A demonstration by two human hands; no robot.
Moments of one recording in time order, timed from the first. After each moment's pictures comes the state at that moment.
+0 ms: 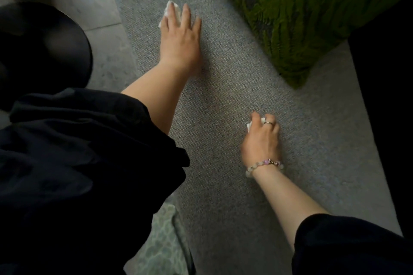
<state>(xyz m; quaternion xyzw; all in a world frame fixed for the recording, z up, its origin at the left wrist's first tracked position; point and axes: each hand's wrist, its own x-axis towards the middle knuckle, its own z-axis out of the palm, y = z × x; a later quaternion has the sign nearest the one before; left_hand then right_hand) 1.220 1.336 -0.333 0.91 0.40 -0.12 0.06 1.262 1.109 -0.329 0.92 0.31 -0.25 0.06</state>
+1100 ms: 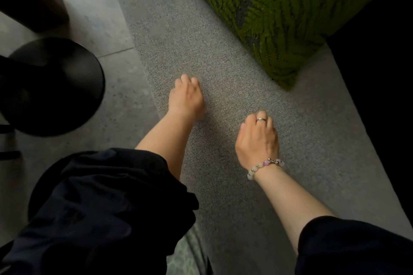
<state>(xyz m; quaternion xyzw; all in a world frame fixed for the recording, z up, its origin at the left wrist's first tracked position) 1.179 1.267 -0.309 0.86 0.44 -0.16 0.19 1.235 1.112 -0.282 0.91 0.38 -0.16 0.01</state>
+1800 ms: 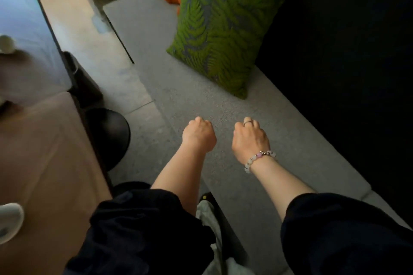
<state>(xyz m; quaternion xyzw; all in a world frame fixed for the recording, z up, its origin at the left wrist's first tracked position) 1.084 1.113 -0.074 0.91 0.33 -0.22 0.14 1.141 1.004 -0.066 0.92 0.36 -0.15 -0.01</state>
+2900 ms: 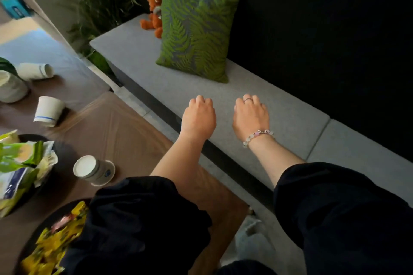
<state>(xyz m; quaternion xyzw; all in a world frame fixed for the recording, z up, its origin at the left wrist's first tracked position) 0.883 1.066 0.044 0.98 0.17 0.01 0.08 0.928 0.950 0.047 0.97 0.25 0.02 -0.04</state>
